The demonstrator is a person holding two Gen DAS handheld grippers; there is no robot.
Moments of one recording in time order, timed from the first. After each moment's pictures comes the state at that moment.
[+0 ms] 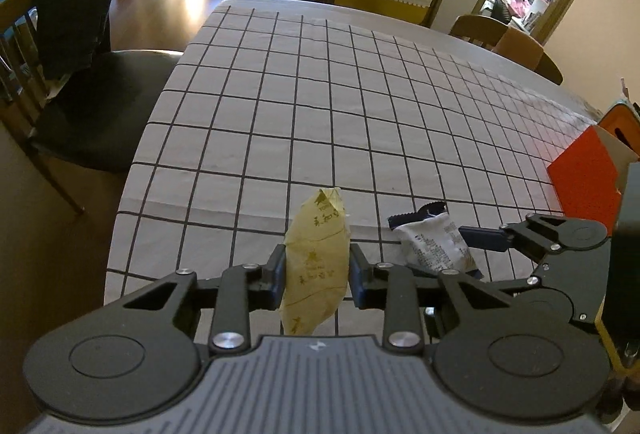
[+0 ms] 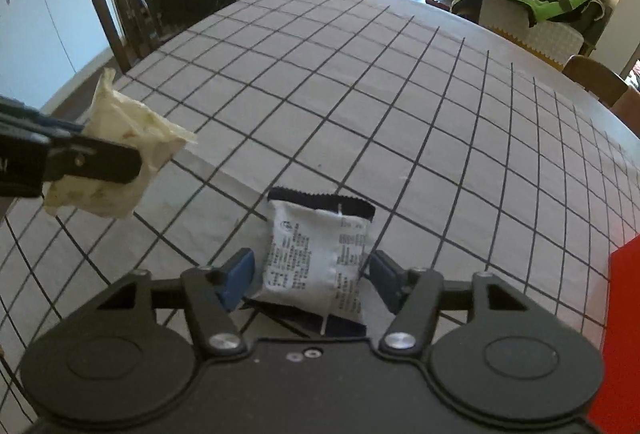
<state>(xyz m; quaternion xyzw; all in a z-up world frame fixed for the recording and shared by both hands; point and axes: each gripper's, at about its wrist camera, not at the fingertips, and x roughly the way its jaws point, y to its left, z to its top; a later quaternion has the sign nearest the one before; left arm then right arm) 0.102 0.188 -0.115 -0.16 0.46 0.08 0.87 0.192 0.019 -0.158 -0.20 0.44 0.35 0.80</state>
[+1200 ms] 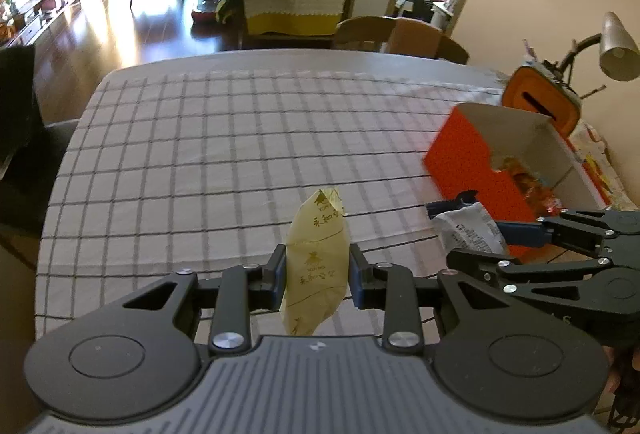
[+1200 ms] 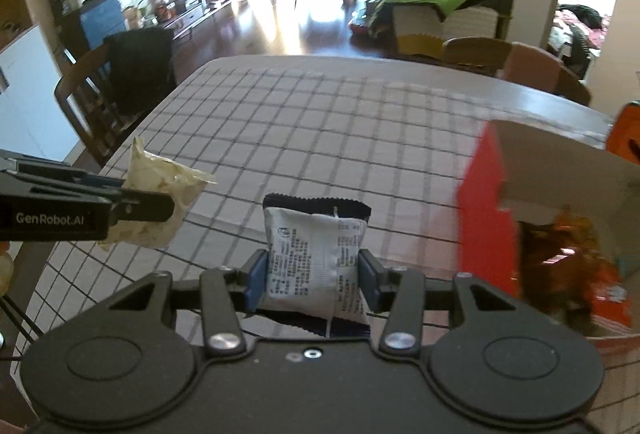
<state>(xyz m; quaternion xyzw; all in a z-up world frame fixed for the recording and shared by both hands) 0.125 0.046 -0.041 -0.09 0.43 -0.01 0.90 0.181 -0.153 -0.059 -0.08 0.42 0.29 0.86</state>
